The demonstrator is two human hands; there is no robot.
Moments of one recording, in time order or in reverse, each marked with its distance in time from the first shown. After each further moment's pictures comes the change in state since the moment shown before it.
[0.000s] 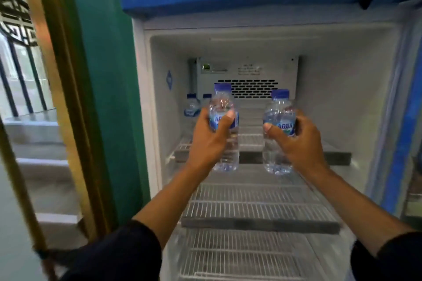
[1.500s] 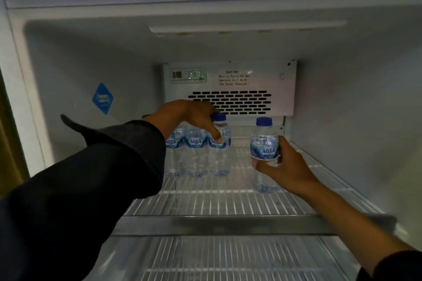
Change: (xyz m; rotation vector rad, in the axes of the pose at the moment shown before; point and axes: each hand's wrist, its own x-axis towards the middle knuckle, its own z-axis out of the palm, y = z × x) left_hand 0.310 -0.089 0.040 1.387 -0.835 -0.068; right_hand 0.120 0.204 0.000 -0.181 -0.266 0.235
